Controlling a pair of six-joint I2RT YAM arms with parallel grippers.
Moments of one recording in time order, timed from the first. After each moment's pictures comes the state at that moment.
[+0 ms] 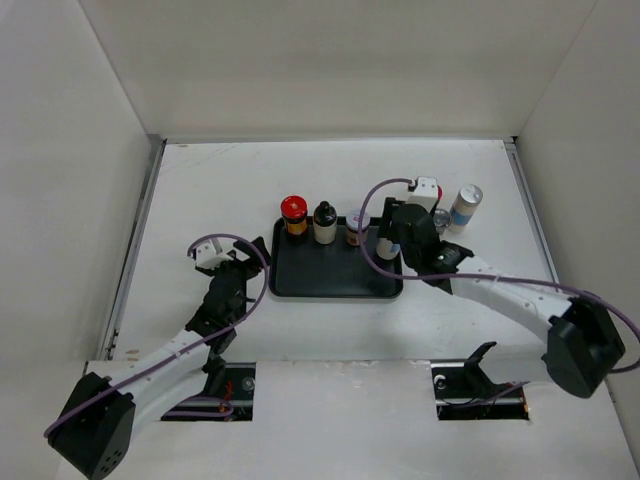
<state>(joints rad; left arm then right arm) -0.56 0.80 0.11 0.62 -0.67 -0.62 0.70 1.24 0.81 -0.03 0.65 0.44</state>
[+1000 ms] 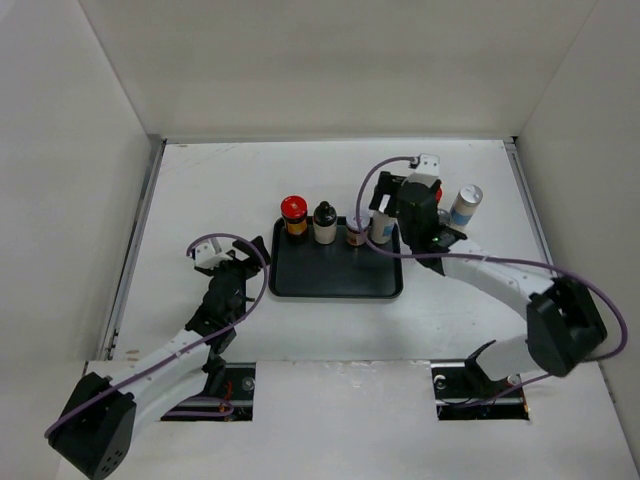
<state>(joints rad) -0.55 0.80 0.11 0.63 -0.66 -0.62 0.59 1.47 0.92 0.25 0.56 0.36</state>
